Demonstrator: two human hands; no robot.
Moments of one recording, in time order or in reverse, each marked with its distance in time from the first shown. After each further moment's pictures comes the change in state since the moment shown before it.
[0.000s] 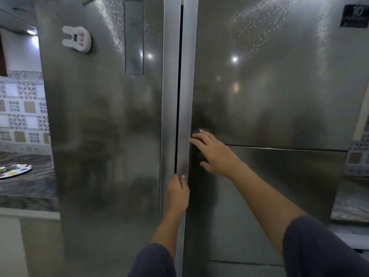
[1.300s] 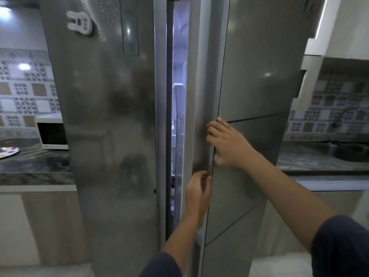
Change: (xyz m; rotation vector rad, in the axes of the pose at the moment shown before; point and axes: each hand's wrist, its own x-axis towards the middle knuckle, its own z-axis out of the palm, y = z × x) left_hand -0.219 0.061 -0.025 -0.155 -0.185 0.190; right_hand -0.168 -0.066 -0.090 -0.300 0.102 -0.022
